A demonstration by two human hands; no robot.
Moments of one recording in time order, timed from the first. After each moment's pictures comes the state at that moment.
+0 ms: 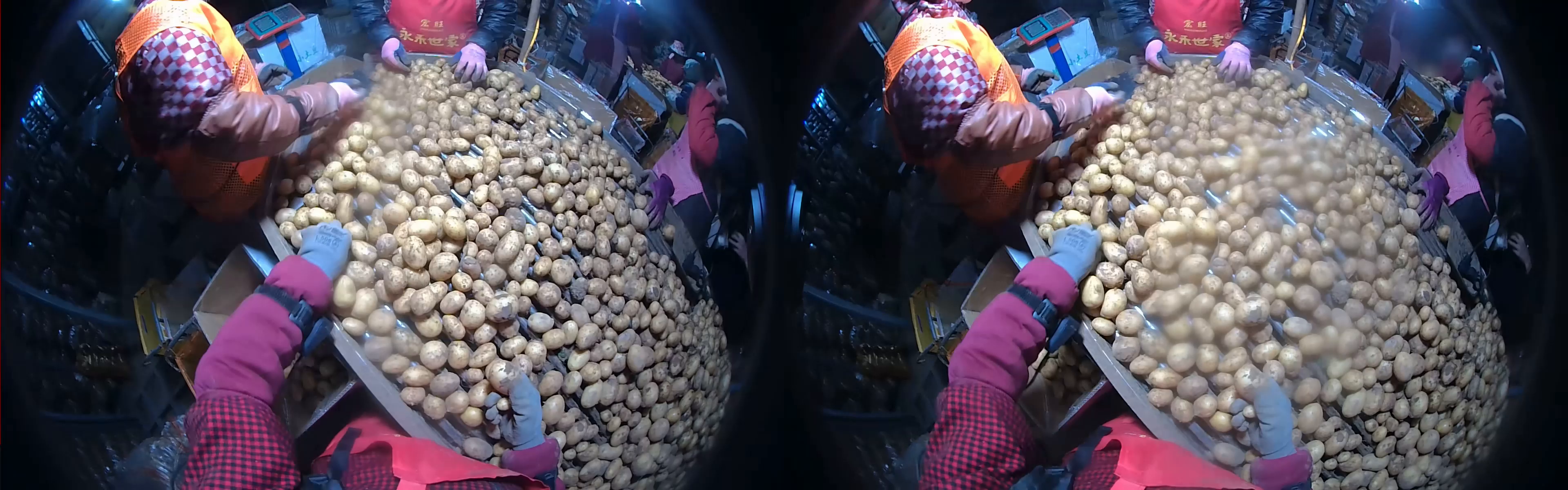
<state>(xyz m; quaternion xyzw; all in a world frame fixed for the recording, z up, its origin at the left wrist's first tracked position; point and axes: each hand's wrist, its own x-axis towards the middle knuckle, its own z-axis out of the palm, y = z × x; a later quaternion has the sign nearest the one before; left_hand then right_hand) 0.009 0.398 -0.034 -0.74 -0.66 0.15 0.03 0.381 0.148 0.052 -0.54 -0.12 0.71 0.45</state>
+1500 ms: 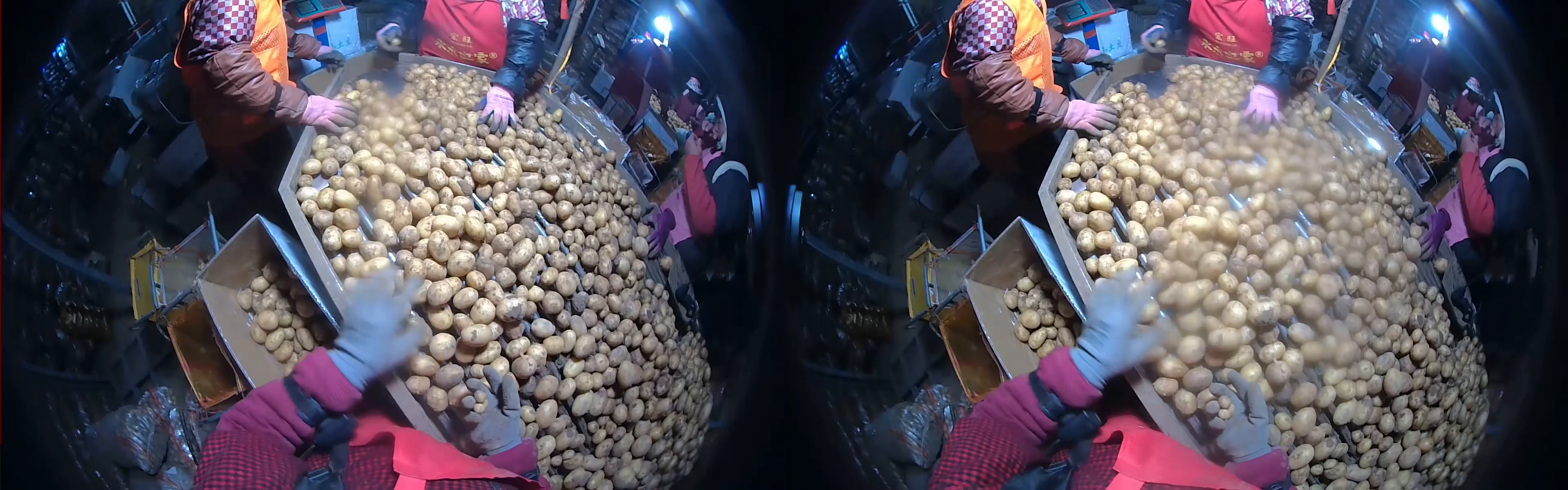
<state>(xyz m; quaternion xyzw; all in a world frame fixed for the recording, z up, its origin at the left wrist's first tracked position) 0.088 0.231 0.059 -0.75 -0.61 -0.16 -0.20 0.371 0.110 -0.012 -0.36 -0.01 0.80 0.48</state>
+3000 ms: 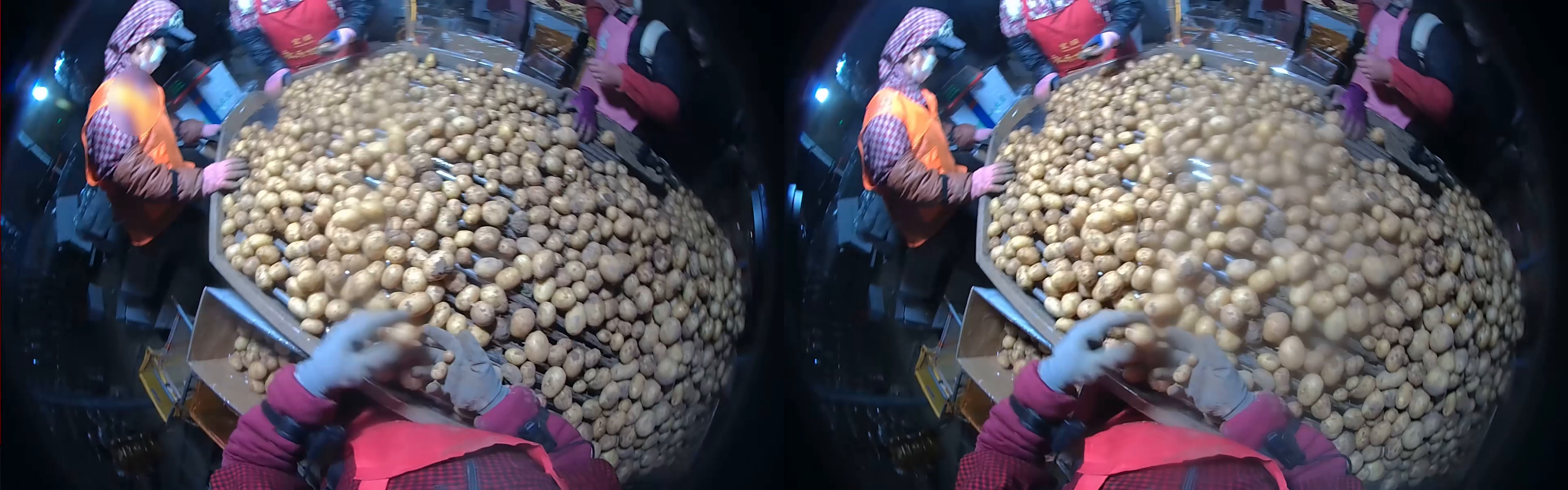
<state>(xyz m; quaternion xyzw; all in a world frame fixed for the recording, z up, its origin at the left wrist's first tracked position) 0.133 0.223 0.067 -0.66 -0.39 -0.20 -0.61 0.365 0.121 0.022 -0.36 -0.08 0.81 0.46</state>
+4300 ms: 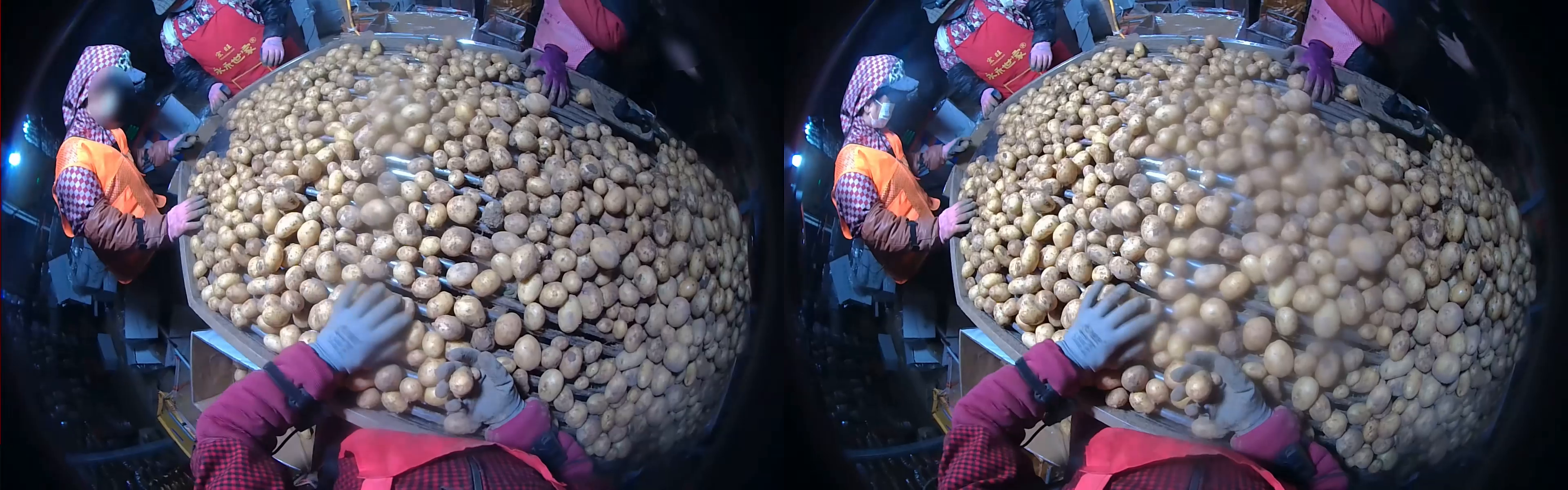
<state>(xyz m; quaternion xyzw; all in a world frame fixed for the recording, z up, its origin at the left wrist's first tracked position) 0.201 0.295 0.014 -0.98 -0.18 -0.07 -0.08 0.420 0.088 -0.014 -0.27 0.06 0.79 0.55</state>
